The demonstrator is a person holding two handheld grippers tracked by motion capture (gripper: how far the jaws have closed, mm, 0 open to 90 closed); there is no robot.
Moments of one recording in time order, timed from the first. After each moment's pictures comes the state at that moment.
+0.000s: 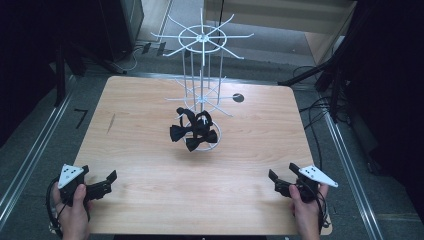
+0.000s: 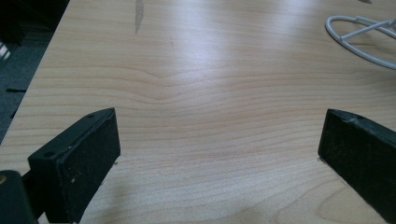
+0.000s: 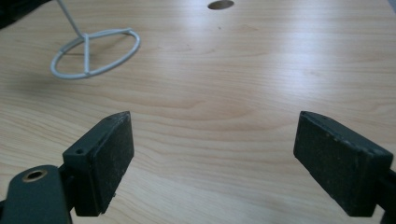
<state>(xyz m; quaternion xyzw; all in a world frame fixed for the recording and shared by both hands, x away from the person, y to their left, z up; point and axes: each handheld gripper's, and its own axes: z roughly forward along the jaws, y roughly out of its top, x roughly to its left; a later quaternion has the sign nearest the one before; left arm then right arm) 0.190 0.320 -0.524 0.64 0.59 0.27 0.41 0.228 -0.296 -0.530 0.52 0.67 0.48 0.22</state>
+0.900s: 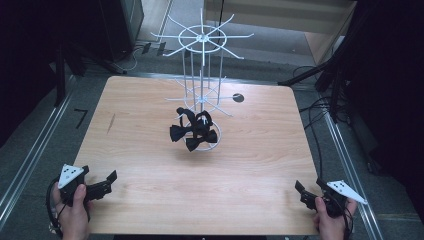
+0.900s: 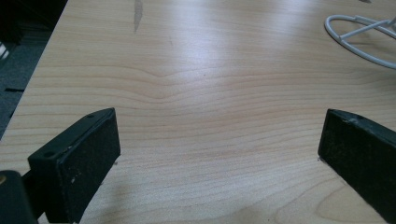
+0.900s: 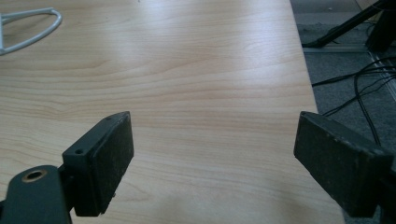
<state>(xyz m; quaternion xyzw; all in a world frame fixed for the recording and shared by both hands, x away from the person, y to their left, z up) 0.190 0.320 -0.524 0.64 0.59 0.27 0.41 0.198 -0.368 -0.551 0.58 0.64 0.44 0.25</state>
